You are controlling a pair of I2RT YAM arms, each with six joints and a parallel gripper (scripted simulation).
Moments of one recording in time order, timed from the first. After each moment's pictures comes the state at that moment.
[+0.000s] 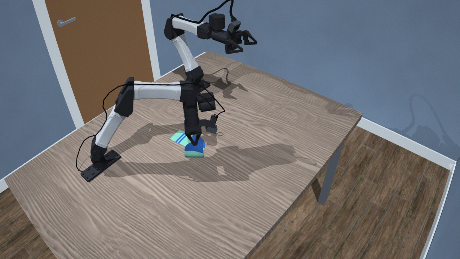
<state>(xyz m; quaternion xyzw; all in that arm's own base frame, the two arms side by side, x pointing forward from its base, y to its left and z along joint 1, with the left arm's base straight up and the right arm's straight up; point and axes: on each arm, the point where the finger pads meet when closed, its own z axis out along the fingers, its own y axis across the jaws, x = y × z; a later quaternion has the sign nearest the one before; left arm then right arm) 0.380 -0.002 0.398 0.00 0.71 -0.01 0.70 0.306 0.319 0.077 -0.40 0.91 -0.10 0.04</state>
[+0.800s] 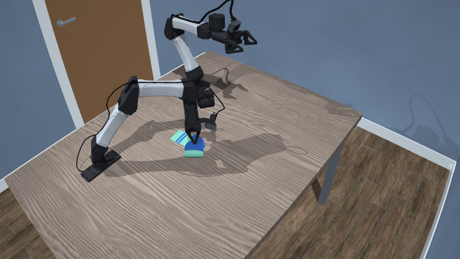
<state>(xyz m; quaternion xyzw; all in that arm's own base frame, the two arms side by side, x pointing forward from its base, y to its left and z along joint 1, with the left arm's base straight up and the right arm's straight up) 0.380 -0.002 0.398 0.00 0.71 -0.01 0.70 0.288 0.336 0.064 -0.39 0.90 -0.17 0.07</state>
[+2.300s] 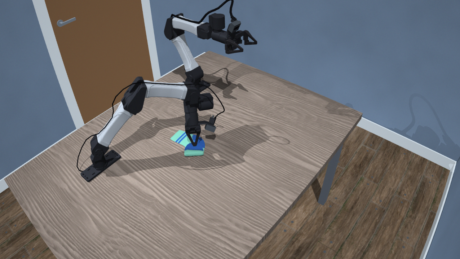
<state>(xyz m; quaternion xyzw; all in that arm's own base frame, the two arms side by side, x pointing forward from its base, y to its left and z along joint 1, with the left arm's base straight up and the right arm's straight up) 0.380 -0.002 0.398 0.00 0.71 -0.01 0.70 0.266 0.353 0.025 -0.39 0.89 -0.22 0.09</state>
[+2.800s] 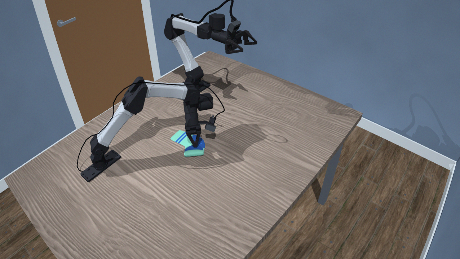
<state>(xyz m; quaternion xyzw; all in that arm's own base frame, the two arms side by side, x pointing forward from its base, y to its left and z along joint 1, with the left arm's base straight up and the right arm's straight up) 0.380 -0.002 0.398 0.00 0.71 -0.01 0.70 0.263 0.359 0.019 -0.39 0.89 -0.23 0.10</state>
